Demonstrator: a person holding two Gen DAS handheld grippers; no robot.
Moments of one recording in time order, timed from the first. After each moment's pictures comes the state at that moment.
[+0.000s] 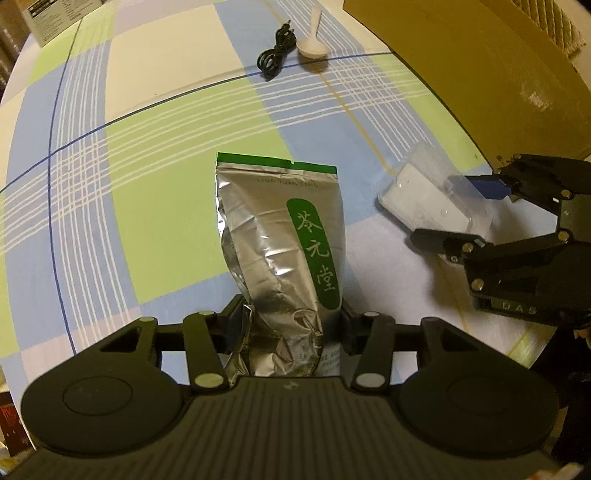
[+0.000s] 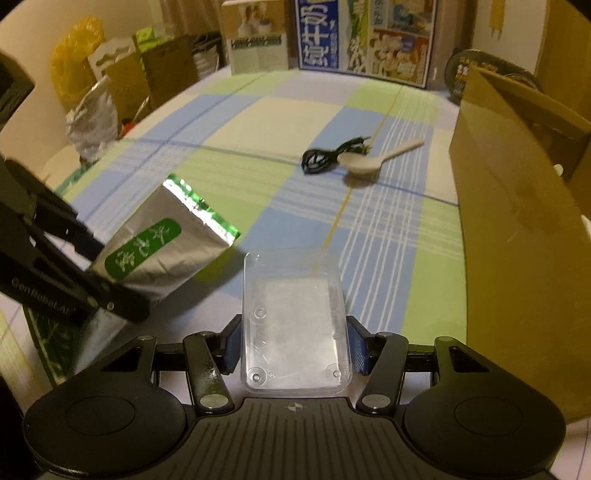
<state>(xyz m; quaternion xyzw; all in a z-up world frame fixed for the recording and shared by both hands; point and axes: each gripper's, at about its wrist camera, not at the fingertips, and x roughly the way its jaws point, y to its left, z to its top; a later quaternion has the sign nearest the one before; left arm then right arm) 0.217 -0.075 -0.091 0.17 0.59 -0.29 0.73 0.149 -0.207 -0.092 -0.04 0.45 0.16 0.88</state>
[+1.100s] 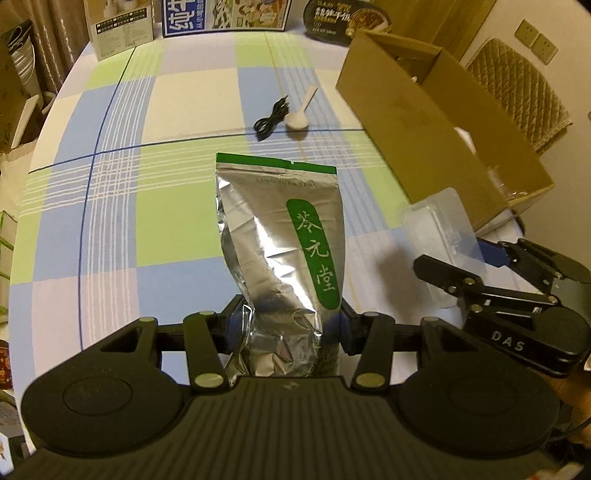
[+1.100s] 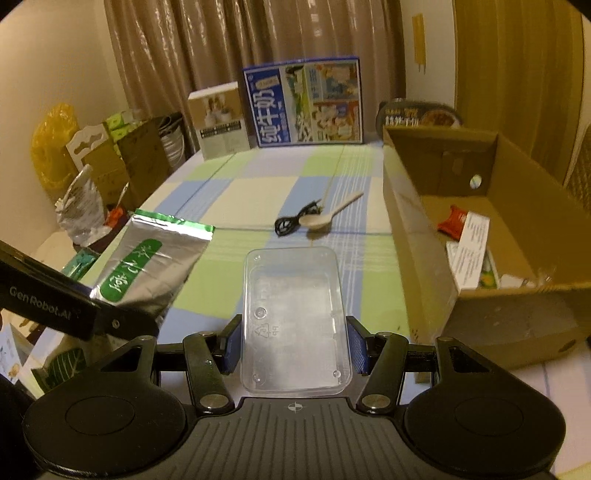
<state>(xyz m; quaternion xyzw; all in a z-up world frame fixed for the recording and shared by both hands) 0.143 -0.067 -0.009 0.07 0.54 -0.26 0.80 0.066 -0.229 -0.015 0.04 0.36 0.09 0.93</state>
